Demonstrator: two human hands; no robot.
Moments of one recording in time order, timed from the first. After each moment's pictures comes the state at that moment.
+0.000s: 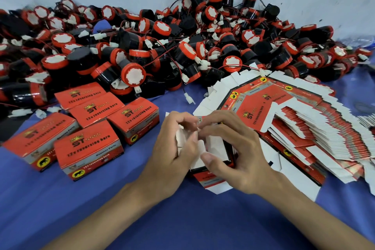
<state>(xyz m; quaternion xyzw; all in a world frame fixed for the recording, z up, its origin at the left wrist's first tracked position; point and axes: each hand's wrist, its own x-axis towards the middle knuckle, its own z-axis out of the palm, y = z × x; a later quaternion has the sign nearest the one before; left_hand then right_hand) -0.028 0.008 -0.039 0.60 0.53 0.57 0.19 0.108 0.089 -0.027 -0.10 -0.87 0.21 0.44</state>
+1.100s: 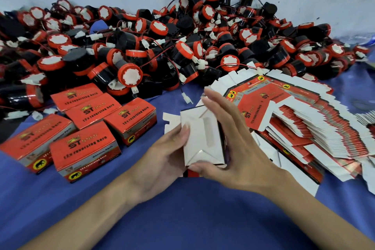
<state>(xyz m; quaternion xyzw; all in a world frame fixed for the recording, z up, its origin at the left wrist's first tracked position) -0.035 0.005 -0.026 0.38 0.31 0.57 0.65 0.115 0.089 -0.019 -0.14 -0.91 0.15 0.36</state>
